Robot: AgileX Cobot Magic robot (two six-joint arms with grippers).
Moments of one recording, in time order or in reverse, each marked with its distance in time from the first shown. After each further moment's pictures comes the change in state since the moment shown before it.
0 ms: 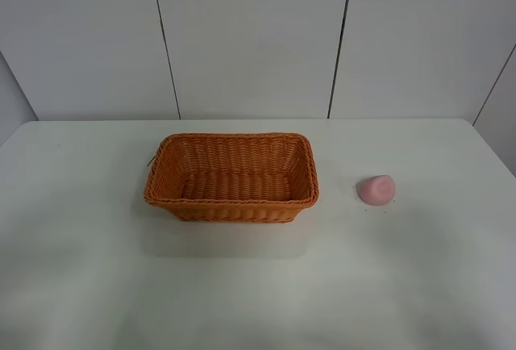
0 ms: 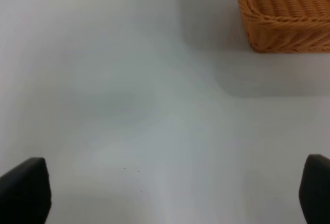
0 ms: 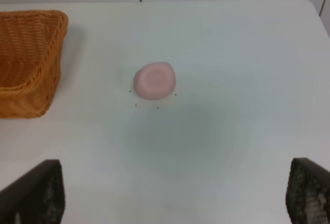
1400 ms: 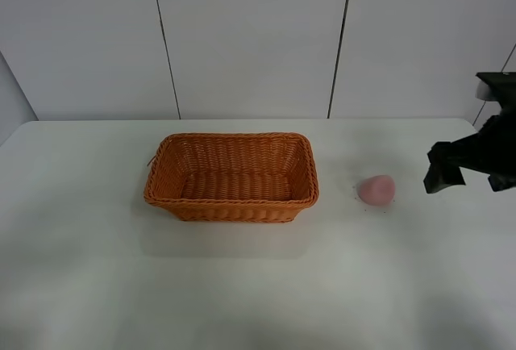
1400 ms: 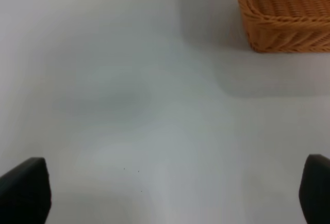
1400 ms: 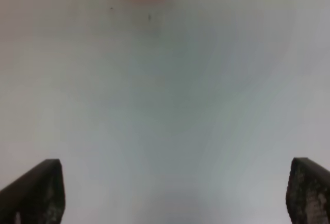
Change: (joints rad) left arm 0.000 0.000 0.000 0.000 0.000 0.000; right arm 0.000 1.410 -0.494 0.010 -0.109 -0.026
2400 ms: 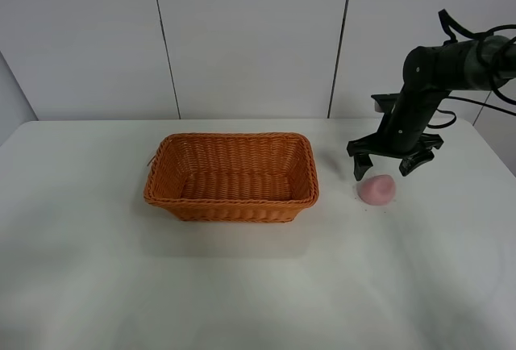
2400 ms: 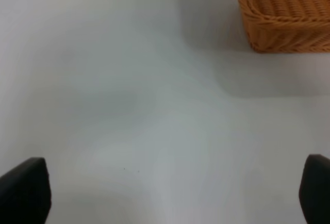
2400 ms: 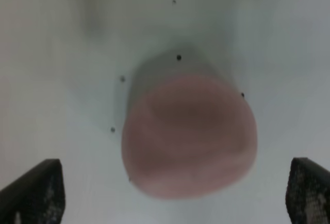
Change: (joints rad) left arm 0.000 0.000 0.000 0.000 0.000 0.000; right arm 0.086 0.687 -0.513 -0.016 -0.009 0.013
